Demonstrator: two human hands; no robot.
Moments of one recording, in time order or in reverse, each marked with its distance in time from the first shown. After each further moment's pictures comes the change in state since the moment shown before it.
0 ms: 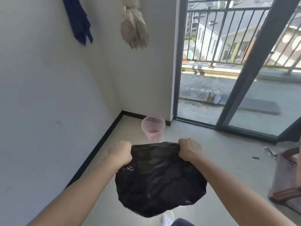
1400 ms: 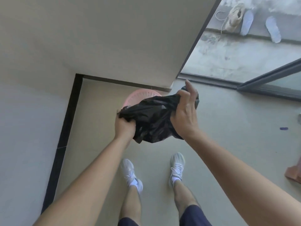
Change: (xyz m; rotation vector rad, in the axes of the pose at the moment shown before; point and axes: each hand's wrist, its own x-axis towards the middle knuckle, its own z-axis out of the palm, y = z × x) left_hand 0.710 0.040 0.165 -1.216 -0.180 -0.356; right_hand 0.671 -0.008 0.108 0.517 0.462 0.084
